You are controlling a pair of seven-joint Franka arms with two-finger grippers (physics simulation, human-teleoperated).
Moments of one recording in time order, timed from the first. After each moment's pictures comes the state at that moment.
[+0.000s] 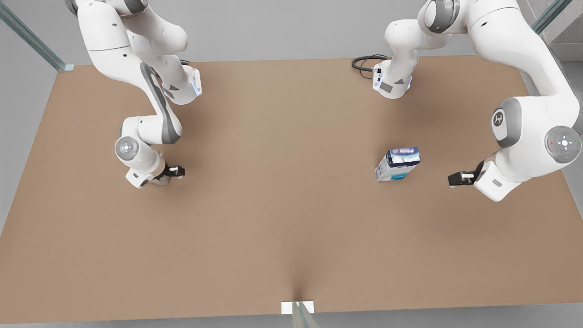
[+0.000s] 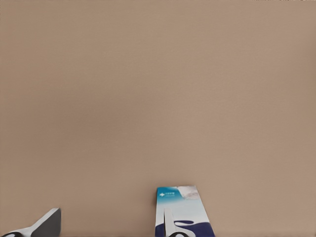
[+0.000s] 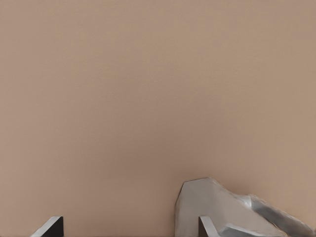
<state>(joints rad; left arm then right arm) -0.05 0.39 0.03 -1.26 0.01 1.55 -0.02 0.10 0.17 -0.02 -2.34 0.00 2.43 0.02</state>
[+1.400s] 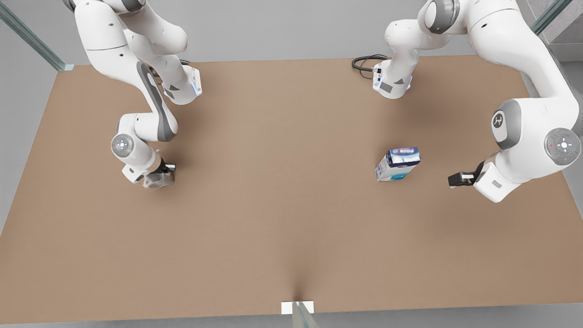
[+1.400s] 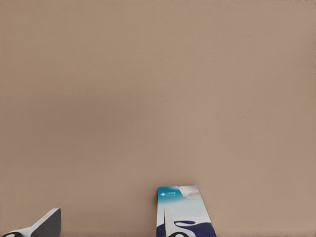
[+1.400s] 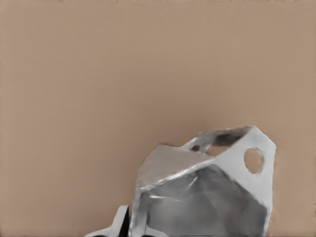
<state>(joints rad) -0.05 0.39 0.04 -1.26 0.01 1.55 -0.02 0.07 0.14 -0.03 -2.42 0.00 2.43 0.03</state>
